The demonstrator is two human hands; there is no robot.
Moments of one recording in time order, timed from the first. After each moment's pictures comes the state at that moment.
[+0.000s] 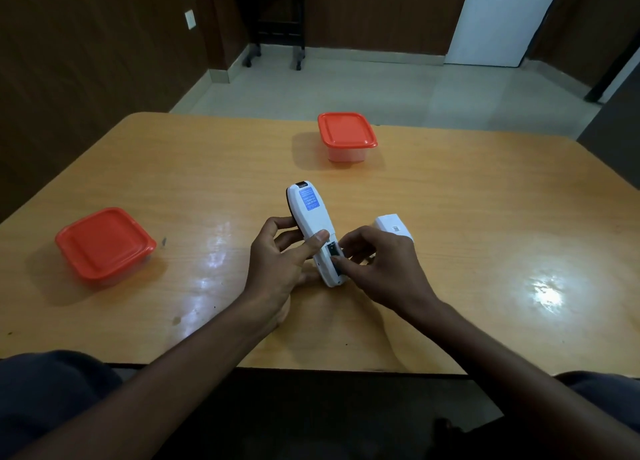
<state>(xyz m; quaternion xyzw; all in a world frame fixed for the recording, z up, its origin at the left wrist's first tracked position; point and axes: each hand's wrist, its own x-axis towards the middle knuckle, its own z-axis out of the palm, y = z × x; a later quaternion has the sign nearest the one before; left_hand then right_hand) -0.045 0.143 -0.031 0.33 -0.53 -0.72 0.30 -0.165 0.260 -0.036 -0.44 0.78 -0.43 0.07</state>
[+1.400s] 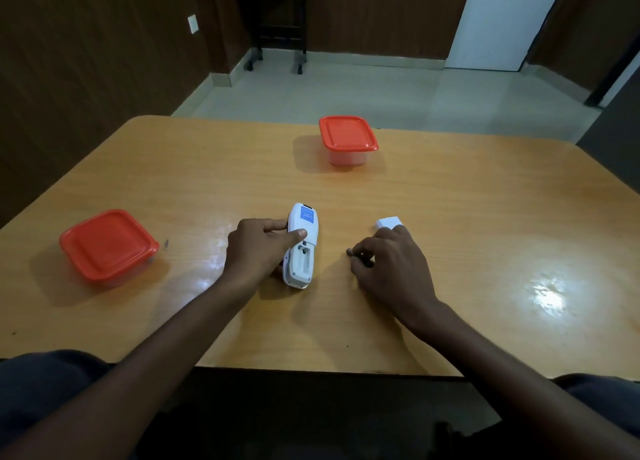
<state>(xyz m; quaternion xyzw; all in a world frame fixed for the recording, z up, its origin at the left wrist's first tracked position) -0.041 0.092 -0.033 0.46 -0.70 -0.50 0.22 -0.175 0.258 -0.053 -0.46 0.84 -0.28 -0.10</state>
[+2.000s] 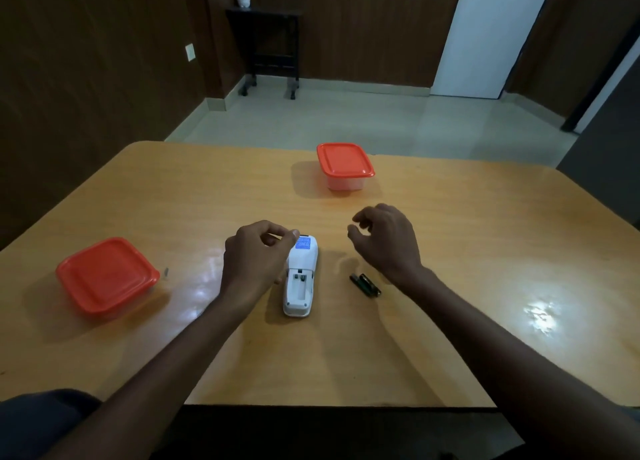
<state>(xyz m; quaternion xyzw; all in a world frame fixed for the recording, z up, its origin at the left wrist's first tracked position) -0.045 0.082 -0.010 0.40 -0.75 -0.43 0.30 -0.232 0.195 -0.033 -0.43 0.84 -0.29 -0.13</state>
